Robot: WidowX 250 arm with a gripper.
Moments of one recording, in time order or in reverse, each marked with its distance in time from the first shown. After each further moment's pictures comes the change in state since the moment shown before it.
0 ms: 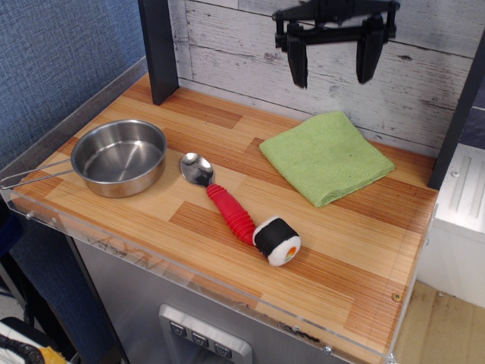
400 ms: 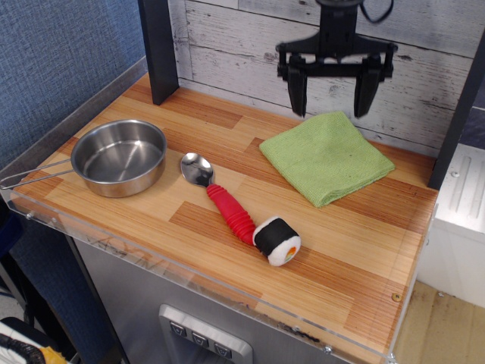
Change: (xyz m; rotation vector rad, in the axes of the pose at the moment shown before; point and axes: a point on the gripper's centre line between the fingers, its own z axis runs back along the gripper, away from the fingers) arm -0.007 -0.001 -0.030 0.032 0.024 -0.086
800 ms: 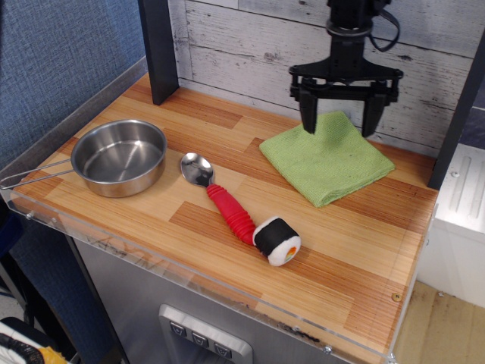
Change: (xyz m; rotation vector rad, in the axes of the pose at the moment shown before) arm 0.008 -0.012 -0.033 0.002 0.015 -0.062
